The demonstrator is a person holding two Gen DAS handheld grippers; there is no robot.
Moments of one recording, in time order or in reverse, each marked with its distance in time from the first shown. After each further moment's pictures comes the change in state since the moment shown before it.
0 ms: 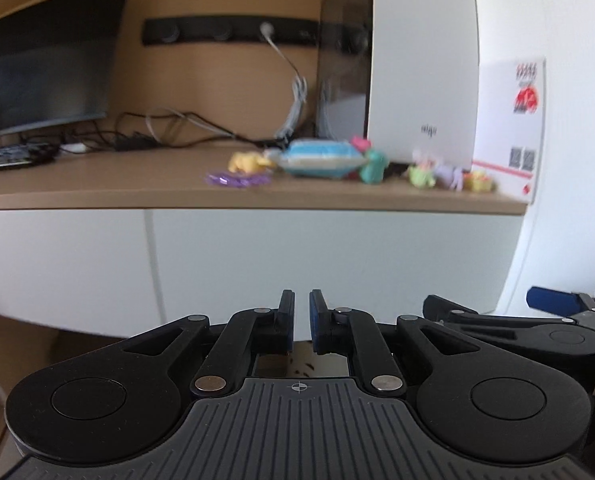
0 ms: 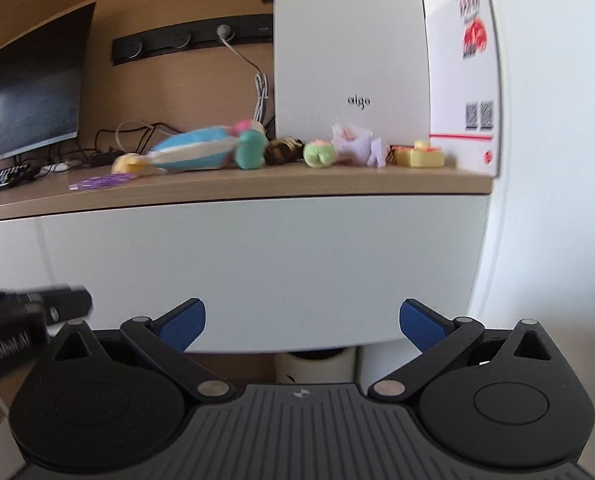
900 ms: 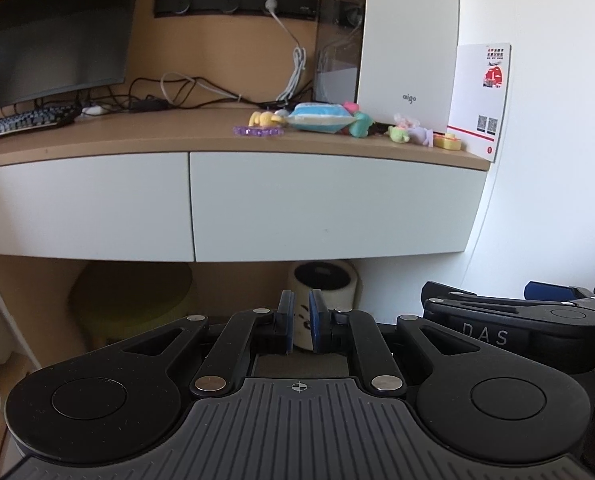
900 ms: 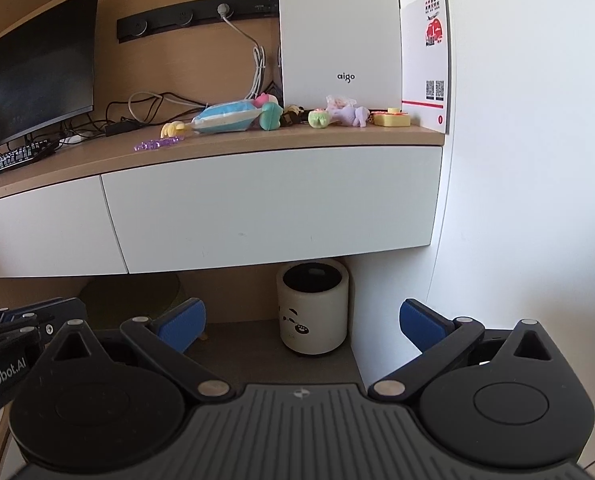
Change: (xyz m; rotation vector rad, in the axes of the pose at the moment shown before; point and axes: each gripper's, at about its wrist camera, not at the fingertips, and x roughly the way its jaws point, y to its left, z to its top) left arm -0.083 0.012 -0.025 -0.011 0.134 -0.021; right arm -0.112 0.019 -0.021 0.044 0.141 -0.029
